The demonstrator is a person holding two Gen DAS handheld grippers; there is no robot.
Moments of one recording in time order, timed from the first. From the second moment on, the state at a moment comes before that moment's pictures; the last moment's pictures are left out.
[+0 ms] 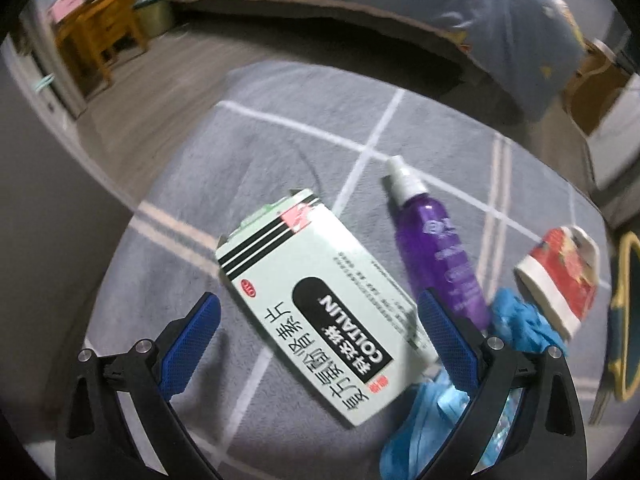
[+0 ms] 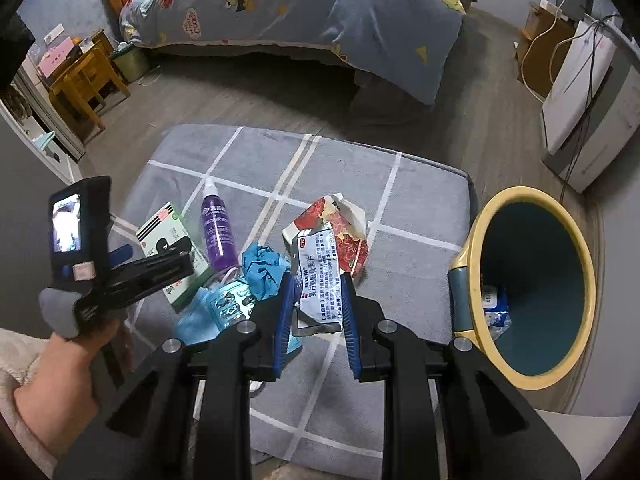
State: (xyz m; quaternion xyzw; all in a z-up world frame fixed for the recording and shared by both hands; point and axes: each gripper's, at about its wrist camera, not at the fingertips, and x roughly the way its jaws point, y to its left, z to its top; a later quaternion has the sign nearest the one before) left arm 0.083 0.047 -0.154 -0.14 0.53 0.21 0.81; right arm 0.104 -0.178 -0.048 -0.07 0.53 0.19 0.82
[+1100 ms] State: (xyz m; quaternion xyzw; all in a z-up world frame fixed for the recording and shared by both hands) left arm 0.085 0.057 -0.159 -0.11 0.54 0.16 0.82; right arm 0.111 -0.176 -0.037 -0.06 0.52 0.21 0.83
